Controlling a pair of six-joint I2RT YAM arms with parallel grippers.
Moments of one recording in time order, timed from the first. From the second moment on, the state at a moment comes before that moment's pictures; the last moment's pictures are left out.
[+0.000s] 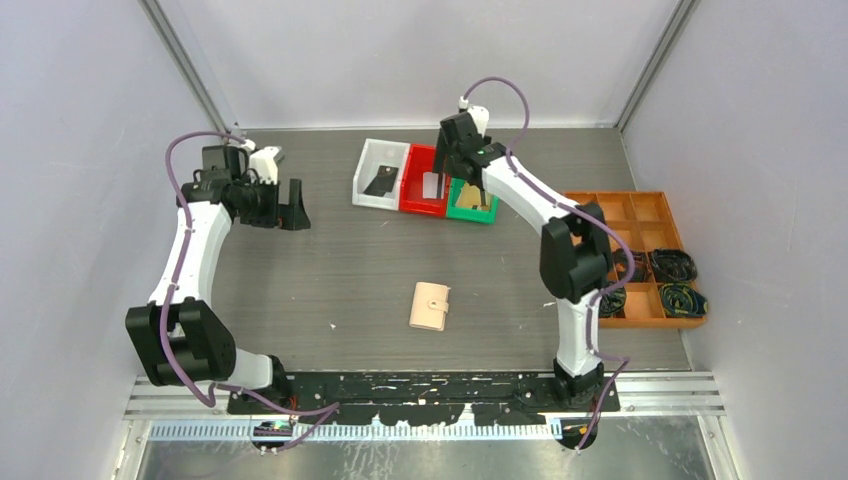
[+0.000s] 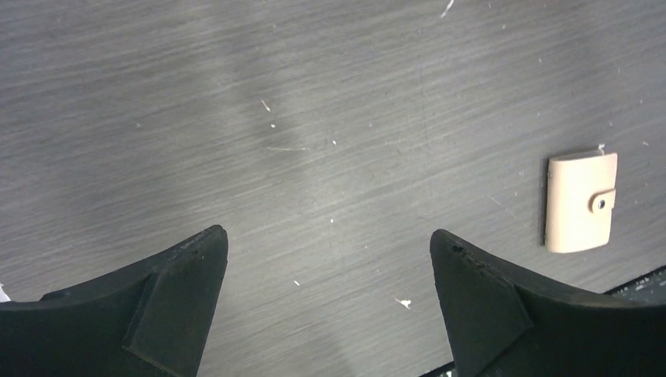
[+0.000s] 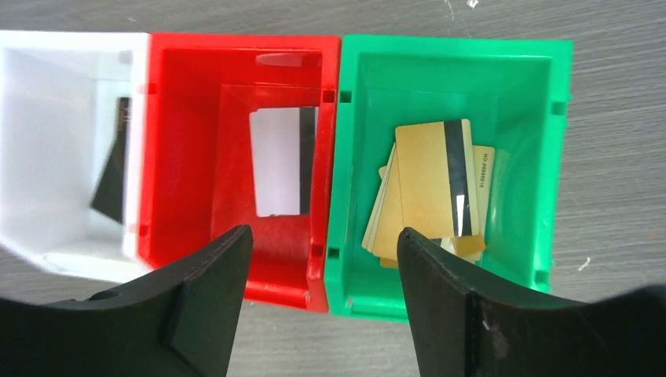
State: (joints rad) left arm 0.12 1.41 1.27 -0.82 0.42 0.19; right arm 0.48 1.98 1.71 -0.43 0.33 0.51
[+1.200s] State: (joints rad) left arm 0.10 1.32 1.28 -1.03 0.50 0.31; right arm 0.48 2.12 1.71 -0.41 0.35 0.43
